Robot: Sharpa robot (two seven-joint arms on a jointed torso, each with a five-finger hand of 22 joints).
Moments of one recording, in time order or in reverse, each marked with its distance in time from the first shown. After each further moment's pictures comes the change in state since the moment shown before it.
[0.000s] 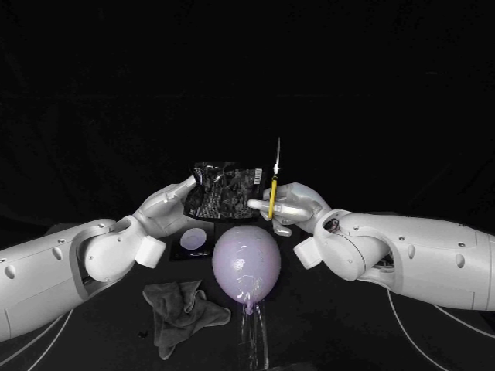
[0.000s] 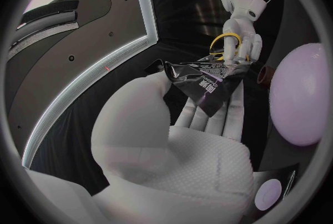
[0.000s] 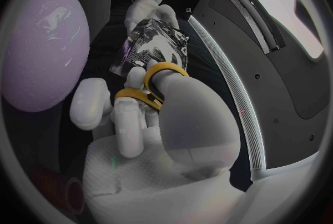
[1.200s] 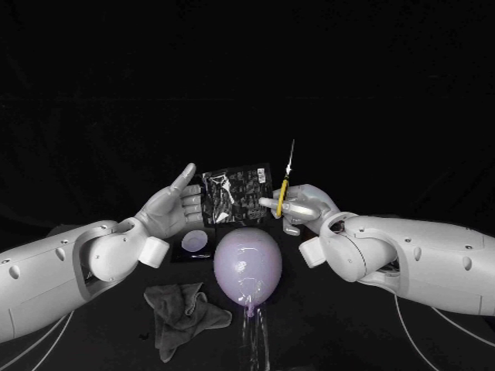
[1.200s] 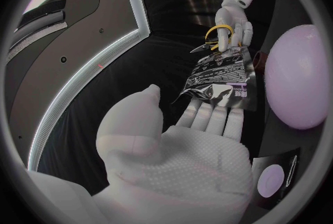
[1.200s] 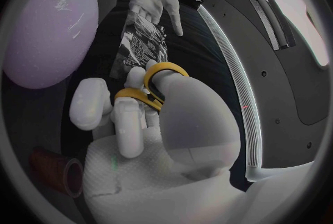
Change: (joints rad) left arm 0.000 0.004 -0.001 -0.012 0.009 -0.091 -0.036; left_hand -0.277 0.194 -0.325 0.007 0.000 -0.155 -0.023 -0.072 -0.069 -0.130 0.023 0.004 0.000 -0.219 0.030 -0.012 -0.044 -0.069 -0.251 0.000 -0.075 -0.012; right arm -0.002 -0.014 0.003 0.004 0.039 -0.117 -0.027; right_hand -0.006 0.006 0.028 -0.022 0.000 -0.006 -0.009 0.023 0.041 0.000 0.000 0.001 0.000 0.004 -0.003 0.000 0.000 -0.007 0.003 -0.003 -0.004 0.003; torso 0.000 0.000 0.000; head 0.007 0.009
